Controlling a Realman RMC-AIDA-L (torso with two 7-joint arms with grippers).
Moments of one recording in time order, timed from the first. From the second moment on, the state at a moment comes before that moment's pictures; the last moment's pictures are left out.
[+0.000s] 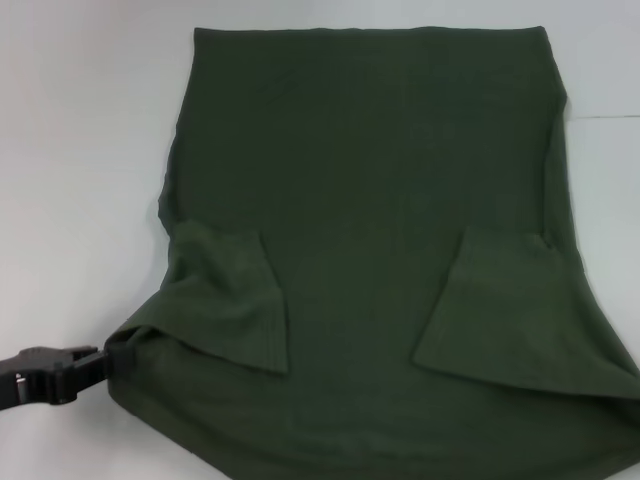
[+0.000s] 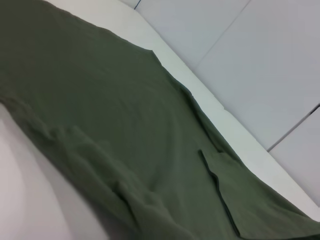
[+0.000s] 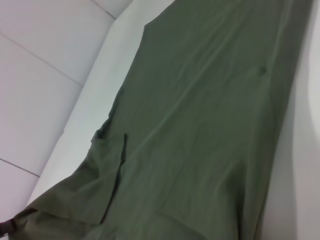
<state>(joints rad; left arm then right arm) -0.35 -2.12 0.41 0.85 2.21 1.73 -1.80 0.22 1.97 -0.15 -0.63 -2.35 -1.77 1.83</state>
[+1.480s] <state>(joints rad) -0.42 -2.08 0.34 0.75 2.20 1.73 -1.83 0.26 1.92 0.03 -0.63 -2.34 -1.83 1.81</state>
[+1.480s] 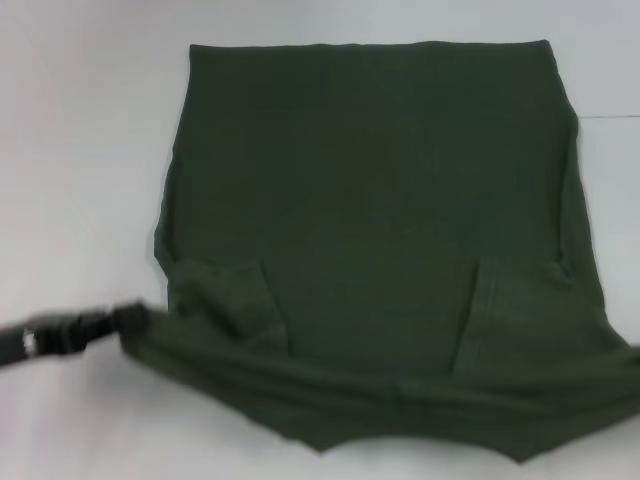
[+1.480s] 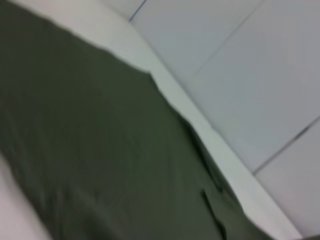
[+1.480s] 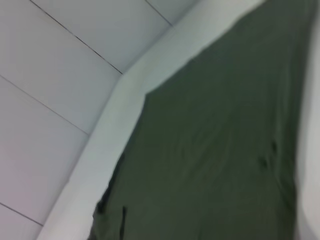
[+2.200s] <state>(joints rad) -0.74 -2.07 0.33 0.53 1.94 1.20 -1.74 0.66 1.89 -0.06 -0.58 -2.26 -1.36 1.85</state>
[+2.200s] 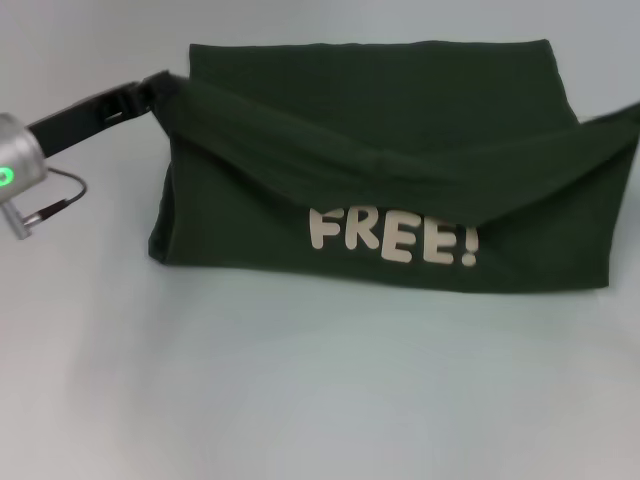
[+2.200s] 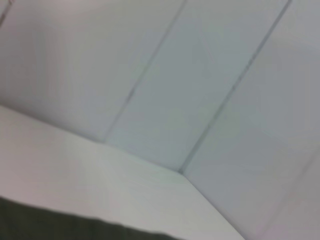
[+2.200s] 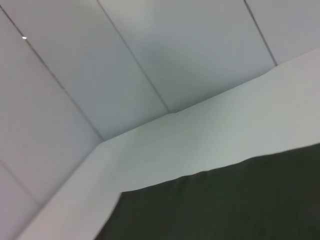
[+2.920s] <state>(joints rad) -0.85 -2.17 0.32 0.23 1.42 0.78 -0.98 0.80 1.97 -0.29 -0.35 -1.99 -0.68 1.56</state>
